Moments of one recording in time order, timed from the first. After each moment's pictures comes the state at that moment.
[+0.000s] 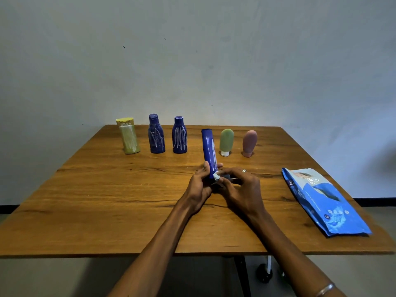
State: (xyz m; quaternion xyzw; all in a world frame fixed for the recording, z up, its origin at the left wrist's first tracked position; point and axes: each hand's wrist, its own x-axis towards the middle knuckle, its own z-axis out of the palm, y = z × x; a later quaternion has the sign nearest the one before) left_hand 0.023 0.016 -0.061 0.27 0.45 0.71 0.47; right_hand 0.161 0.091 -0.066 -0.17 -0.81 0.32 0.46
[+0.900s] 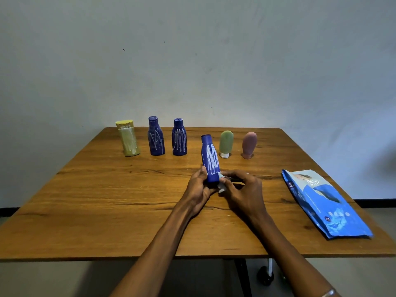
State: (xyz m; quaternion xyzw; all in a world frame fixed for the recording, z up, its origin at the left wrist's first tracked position) left_hand 0.026 0.020 -0.059 0.21 0.44 0.74 0.47; right_hand 0.163 0.090 -0.064 -0.24 -0.78 0.37 0.45
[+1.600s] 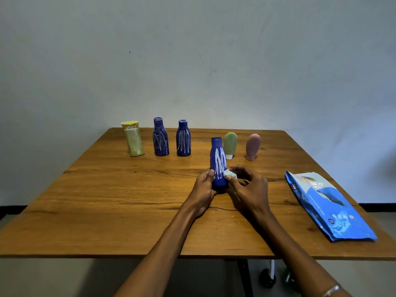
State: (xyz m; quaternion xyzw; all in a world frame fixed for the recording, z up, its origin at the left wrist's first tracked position) left_hand 0.028 0.020 -0.061 0.28 0.52 0.68 0.43; right_hand 0.159 0.093 -0.059 -0.27 -0.75 0.40 0.46
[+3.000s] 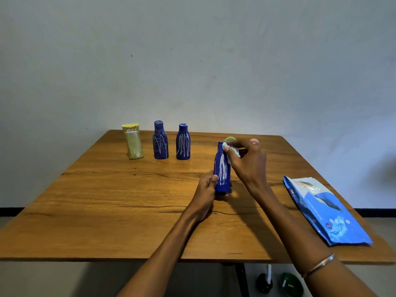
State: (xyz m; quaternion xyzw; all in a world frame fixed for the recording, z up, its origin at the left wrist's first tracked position) left_hand 0.031 0.020 -0.068 0.38 0.54 0.65 0.37; right_hand 0.129 0.119 0.013 -0.26 -0.79 0.22 0.51
